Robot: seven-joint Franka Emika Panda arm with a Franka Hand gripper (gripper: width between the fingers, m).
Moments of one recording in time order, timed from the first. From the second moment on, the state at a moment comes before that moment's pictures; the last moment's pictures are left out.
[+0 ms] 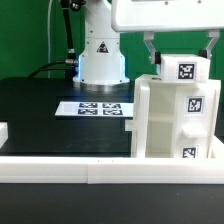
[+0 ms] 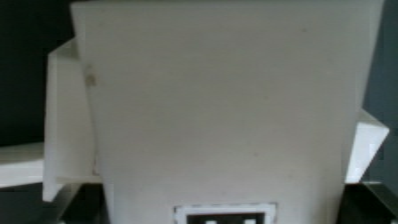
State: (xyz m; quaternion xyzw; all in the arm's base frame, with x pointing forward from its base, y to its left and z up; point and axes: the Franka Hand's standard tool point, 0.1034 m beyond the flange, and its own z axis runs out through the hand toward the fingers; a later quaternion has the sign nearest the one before) arm 0.591 0.081 0.157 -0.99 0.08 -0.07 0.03
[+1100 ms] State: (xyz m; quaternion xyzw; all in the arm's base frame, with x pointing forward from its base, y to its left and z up) arm 0.592 0.084 0.157 -0.85 0.51 -0.08 0.08
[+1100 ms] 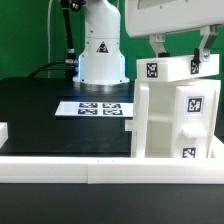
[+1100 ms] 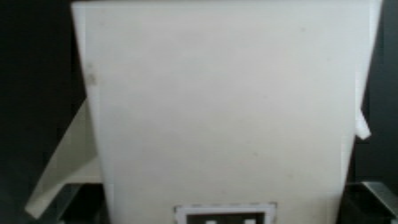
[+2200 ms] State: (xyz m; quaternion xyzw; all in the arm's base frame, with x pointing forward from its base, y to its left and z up) arm 0.592 0.087 0.155 -0.56 0.81 -0.02 0.14
